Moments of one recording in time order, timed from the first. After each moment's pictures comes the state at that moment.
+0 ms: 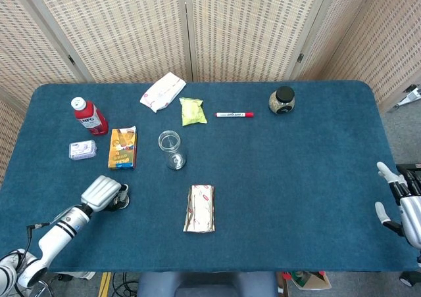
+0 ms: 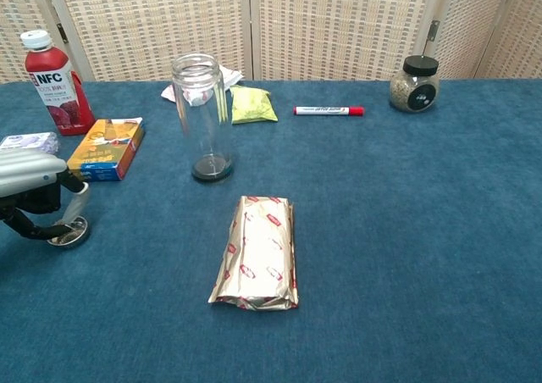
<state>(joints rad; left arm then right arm) -0.59 -1.43 0.06 -1.16 1.60 0.98 -0.14 0.03 -0.96 0.04 -1.67 -1.57 1.55 0.08</state>
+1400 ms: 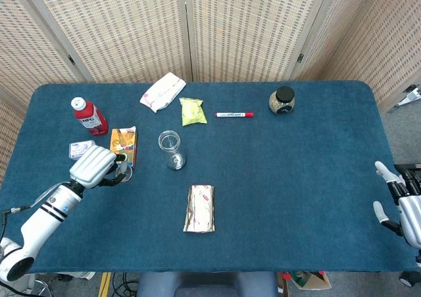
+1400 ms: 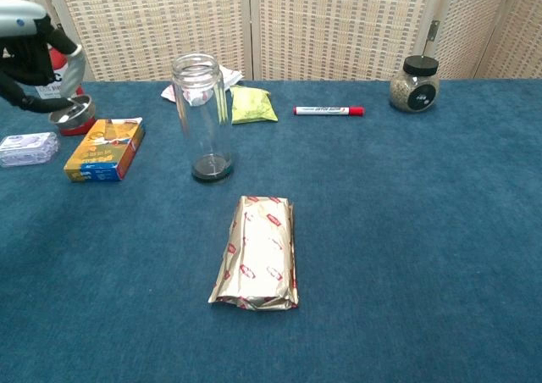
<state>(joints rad) -0.69 -1.05 -0.13 -1.67 1.44 0.96 -0.02 0.03 -0.96 0.05 -1.66 -1.59 1.56 0.09</state>
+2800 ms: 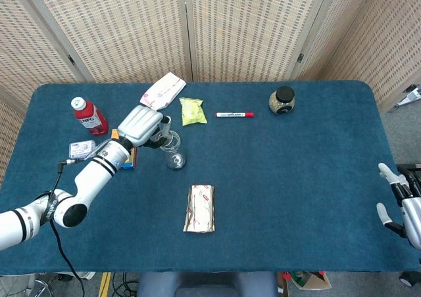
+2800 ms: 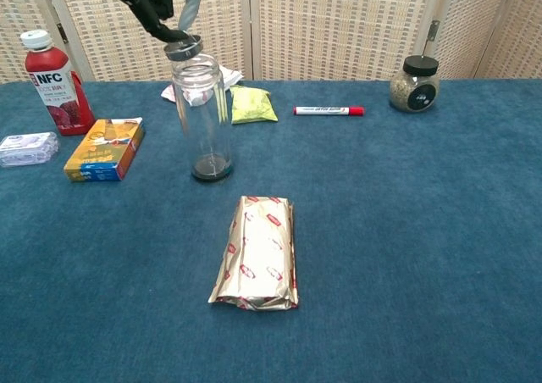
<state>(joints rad) -1.06 -1.19 -0.29 -1.55 0.97 0.70 0.23 0.02 -0.95 0.04 -1.66 -1.58 1.56 0.10</state>
